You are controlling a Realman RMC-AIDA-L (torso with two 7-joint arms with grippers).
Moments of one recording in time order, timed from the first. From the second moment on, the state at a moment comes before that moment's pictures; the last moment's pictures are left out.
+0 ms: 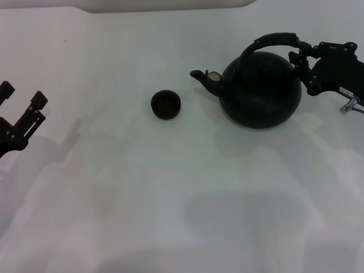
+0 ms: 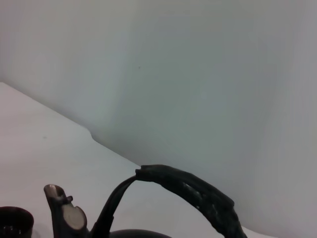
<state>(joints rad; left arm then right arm) -0.07 -2.07 -1.84 -0.31 0.67 -1.44 2.52 0.05 2.02 1.54 1.07 -1.17 0.64 -2.11</state>
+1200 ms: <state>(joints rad) -0.05 -2.07 -1.84 -0.30 0.66 -1.47 2.56 0.06 2.01 1.55 1.08 -1.10 0.65 -2.20</state>
